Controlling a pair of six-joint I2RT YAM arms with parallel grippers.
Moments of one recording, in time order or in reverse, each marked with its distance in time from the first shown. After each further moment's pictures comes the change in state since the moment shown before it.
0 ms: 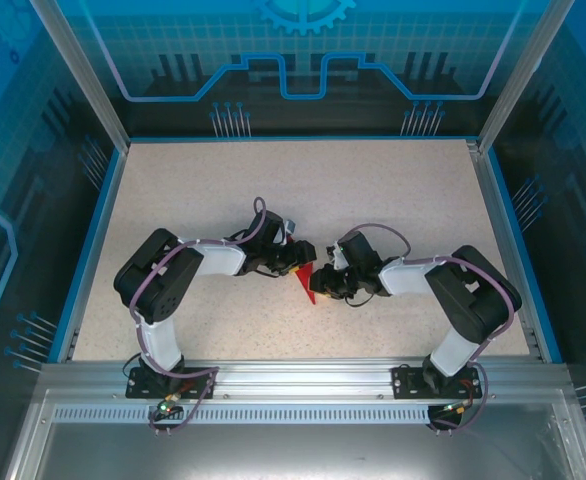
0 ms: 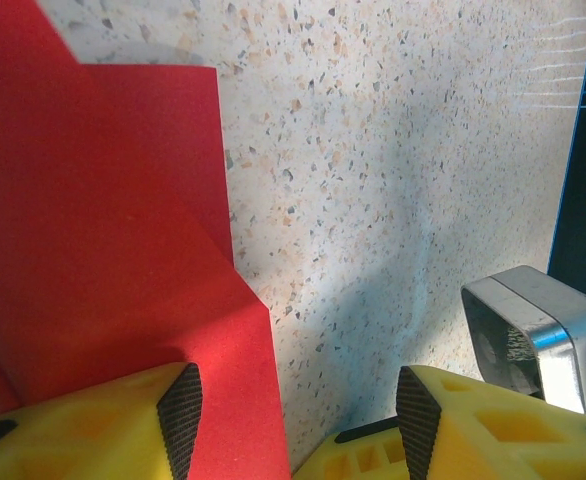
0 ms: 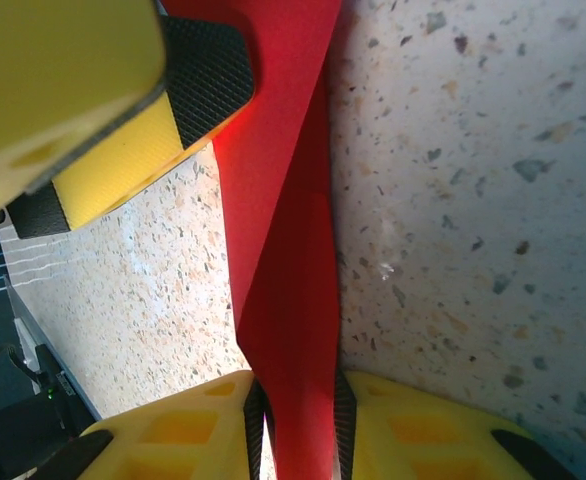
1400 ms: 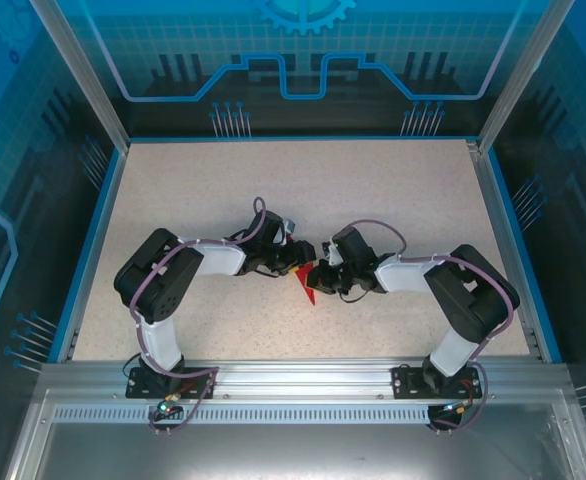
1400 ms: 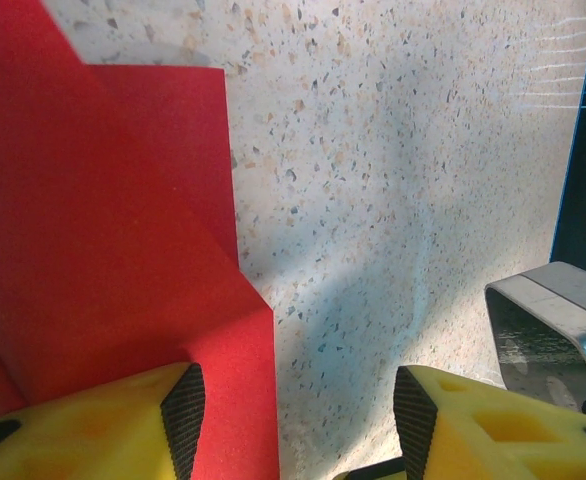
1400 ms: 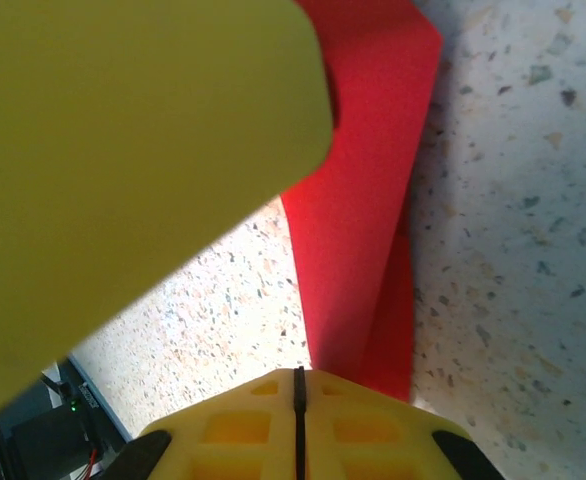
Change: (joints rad) left arm 0.002 0.002 0.000 -0.002 0.001 0.000; right arm 0.023 0.003 0.048 -0.012 0.021 0.041
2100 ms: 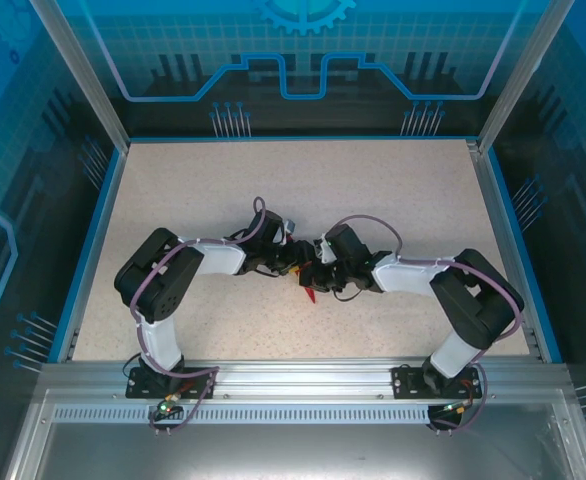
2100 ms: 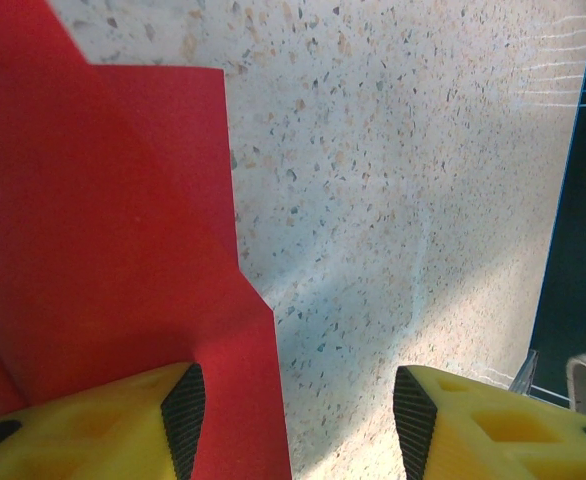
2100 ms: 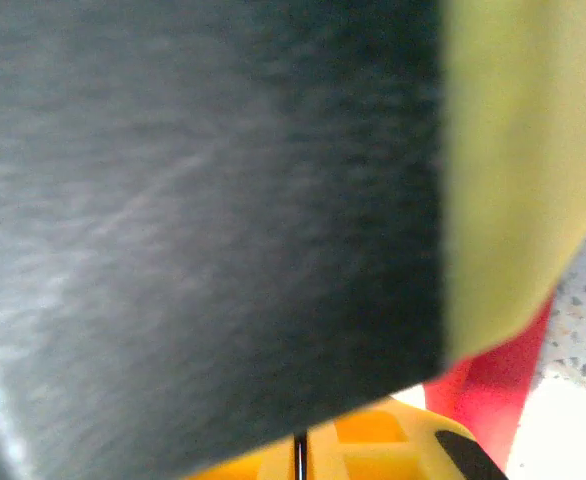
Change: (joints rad) left arm 0.002 0.005 0.003 -0.002 0.010 0.000; right arm 0.054 -0.032 0.052 -0.049 0.012 -0.009
